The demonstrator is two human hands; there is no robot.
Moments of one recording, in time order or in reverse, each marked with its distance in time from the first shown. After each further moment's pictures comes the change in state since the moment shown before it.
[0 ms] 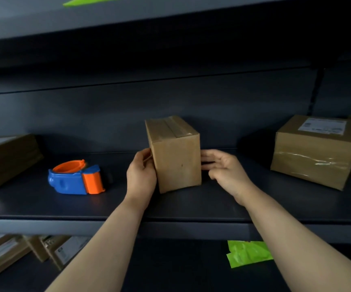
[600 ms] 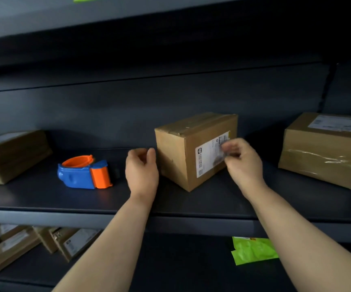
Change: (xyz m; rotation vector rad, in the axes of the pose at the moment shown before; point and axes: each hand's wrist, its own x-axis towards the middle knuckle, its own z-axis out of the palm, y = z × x) left_hand -0.003 0.002 -0.005 0.003 0.265 0.048; right_hand 0.009 0.006 -0.001 -0.227 0.442 -0.052
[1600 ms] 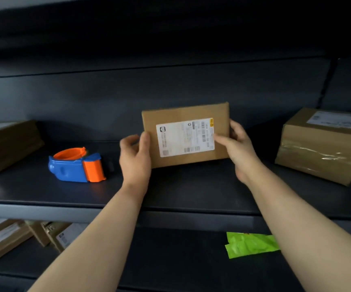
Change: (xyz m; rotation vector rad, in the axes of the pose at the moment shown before) left_hand 0.012 -0.007 0.006 -0.204 -0.025 -0.055; right_hand 0.031 0.005 0.002 0.424 -0.198 0.197
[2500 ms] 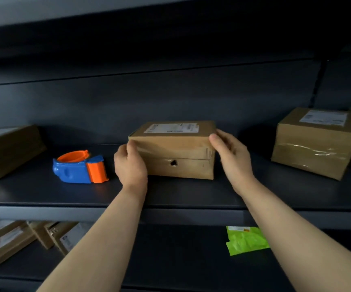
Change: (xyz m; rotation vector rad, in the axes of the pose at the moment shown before) left_hand 0.000 0.001 -0.010 -0.021 0.140 -0.122; right_hand -0.041 0.003 0.009 -0.186 0.087 -0.153
